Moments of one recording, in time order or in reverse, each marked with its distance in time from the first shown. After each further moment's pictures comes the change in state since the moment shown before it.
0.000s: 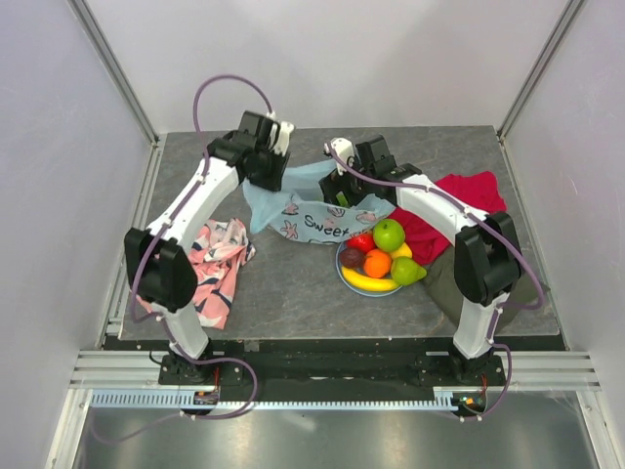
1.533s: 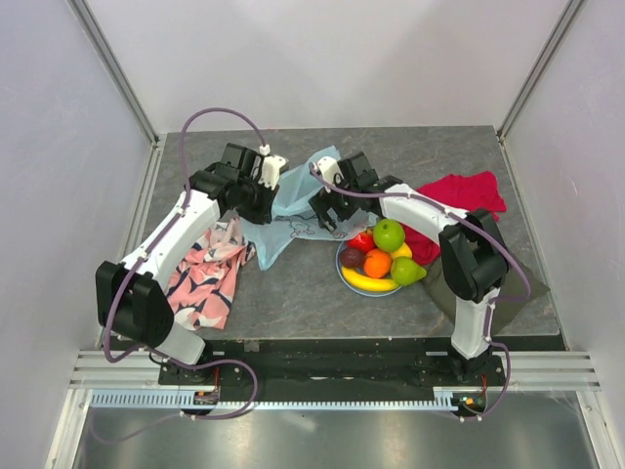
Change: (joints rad) left arm 0.027 -0.298 -0.440 0.020 0.185 0.111; right arm 0.078 0.055 -0.055 0.021 0.149 -0.043
